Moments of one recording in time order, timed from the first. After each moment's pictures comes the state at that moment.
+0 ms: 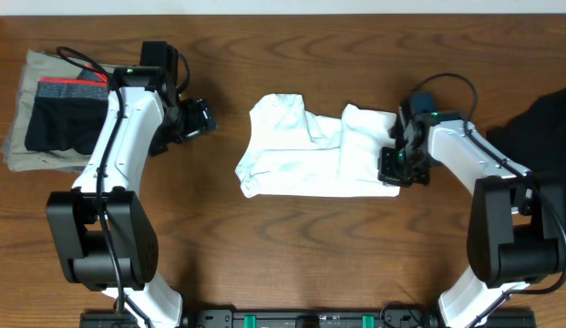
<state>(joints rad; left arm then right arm) -0.01 1.84 1.50 -1.09 0.04 -0.43 0.11 1.86 1.13 -0.87 -0.19 0.28</state>
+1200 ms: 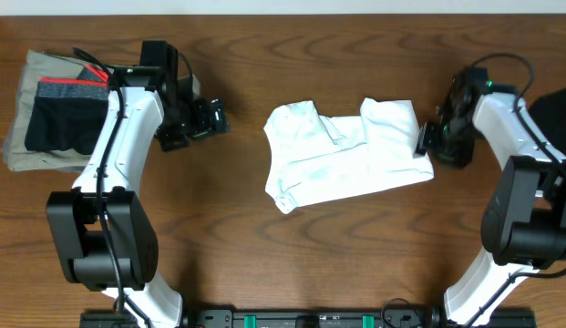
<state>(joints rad) -0.01 1.84 1.50 -1.08 0.33 -0.22 -0.11 1.96 1.45 -1.09 -0.13 0.22</state>
